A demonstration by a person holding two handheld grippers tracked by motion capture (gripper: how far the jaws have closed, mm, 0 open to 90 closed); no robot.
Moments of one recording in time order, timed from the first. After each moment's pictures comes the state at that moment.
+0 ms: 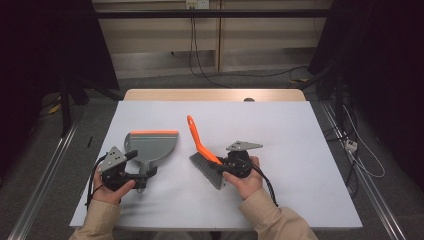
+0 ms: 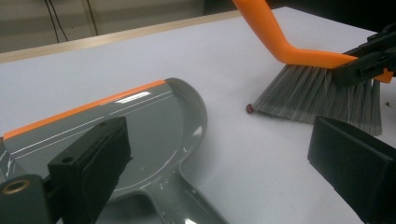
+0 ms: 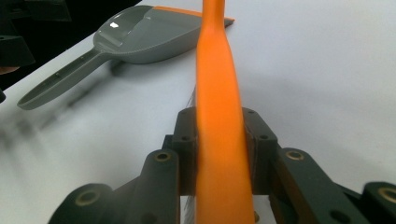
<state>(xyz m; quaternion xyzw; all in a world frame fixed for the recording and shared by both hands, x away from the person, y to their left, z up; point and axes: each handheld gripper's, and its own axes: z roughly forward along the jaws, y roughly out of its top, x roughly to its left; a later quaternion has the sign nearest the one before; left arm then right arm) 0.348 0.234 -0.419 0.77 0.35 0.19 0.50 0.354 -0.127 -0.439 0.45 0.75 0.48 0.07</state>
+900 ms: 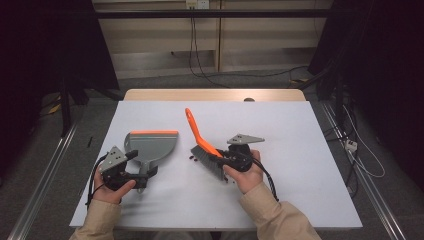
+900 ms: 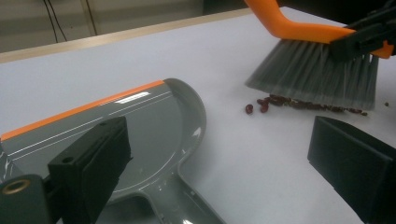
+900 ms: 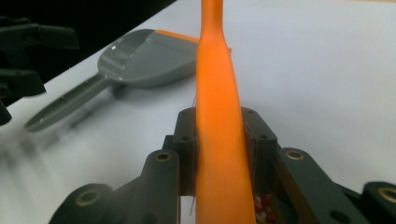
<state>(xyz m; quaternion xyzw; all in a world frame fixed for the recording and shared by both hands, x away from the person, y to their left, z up) 0.349 0.233 -0.419 0.77 0.35 0.18 0.50 0.363 -0.126 -0.419 0.44 0.74 0.50 0.09</state>
